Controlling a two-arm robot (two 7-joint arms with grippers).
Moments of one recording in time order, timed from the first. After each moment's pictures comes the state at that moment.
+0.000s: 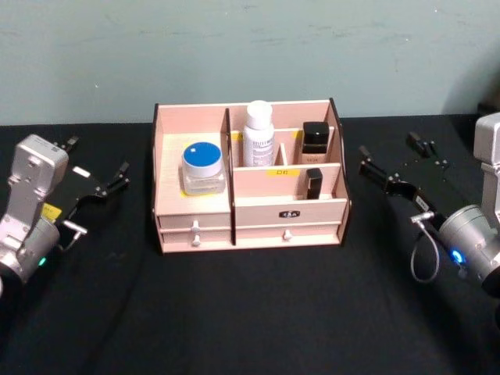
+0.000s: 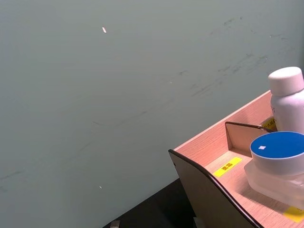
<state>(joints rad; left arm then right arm) -0.20 0.60 0.45 -1.41 -0.25 -0.12 0.03 0.02 0.40 -0.22 -1.64 0.38 0.02 0.12</state>
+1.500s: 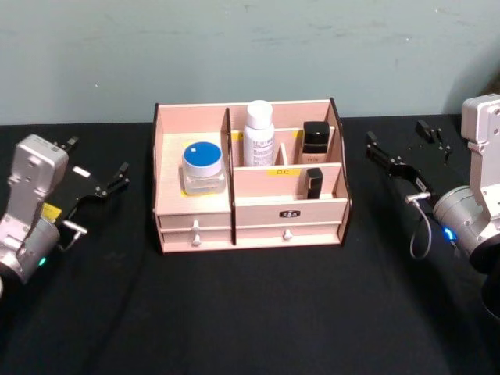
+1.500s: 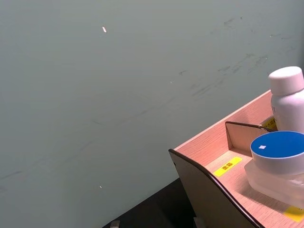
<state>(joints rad) -0.20 0.60 0.45 -1.41 -0.25 -0.12 0.03 0.13 0.33 -0.20 -1.52 0.29 0.05 0.06</state>
